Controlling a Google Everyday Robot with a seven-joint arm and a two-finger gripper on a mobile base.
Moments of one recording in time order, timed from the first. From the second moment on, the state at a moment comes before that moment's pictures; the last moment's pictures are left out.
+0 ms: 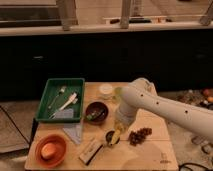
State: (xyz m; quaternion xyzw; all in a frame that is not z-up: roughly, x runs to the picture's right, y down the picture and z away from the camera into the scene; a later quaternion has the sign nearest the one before) arm 0.071 0.203 0.700 -0.30 -0.28 -0.43 0.81
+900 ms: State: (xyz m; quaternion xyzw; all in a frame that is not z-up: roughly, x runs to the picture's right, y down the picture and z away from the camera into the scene) arm 0.046 0.219 0.697 -0.31 -0.30 -0.45 0.78
